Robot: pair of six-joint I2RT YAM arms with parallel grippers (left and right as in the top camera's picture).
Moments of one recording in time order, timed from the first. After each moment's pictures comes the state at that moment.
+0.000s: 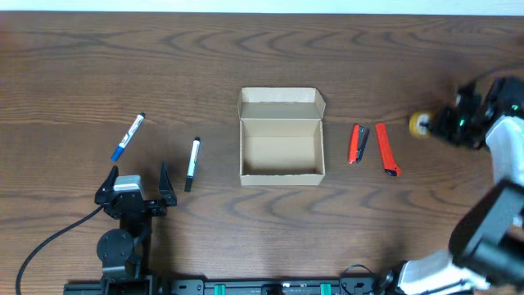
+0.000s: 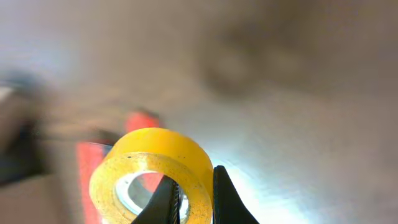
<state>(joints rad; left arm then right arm) 0.05 0.01 0.01 -0.10 0.00 -0.02 -0.46 1.74 1.28 -0.75 -0.38 -0.03</state>
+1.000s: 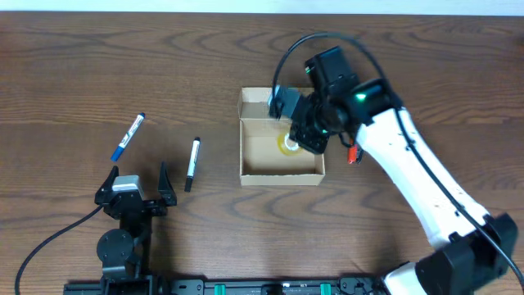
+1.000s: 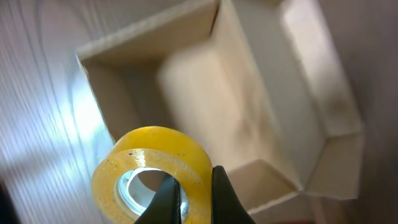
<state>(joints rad) 0.05 0.01 0.01 -0.10 0.00 -0.05 0.47 1.66 1.51 -1.09 -0.24 -0.66</state>
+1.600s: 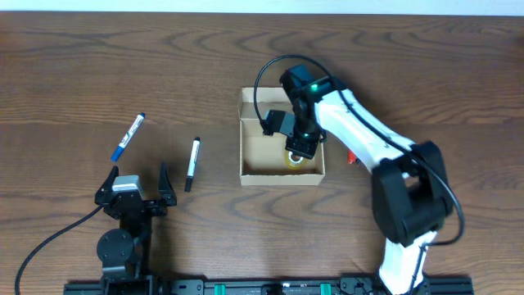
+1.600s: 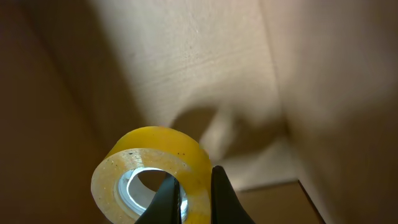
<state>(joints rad) 0.05 0.01 0.01 -0.10 0.00 -0.05 0.47 2.02 1.51 -1.05 -0.11 -0.75</state>
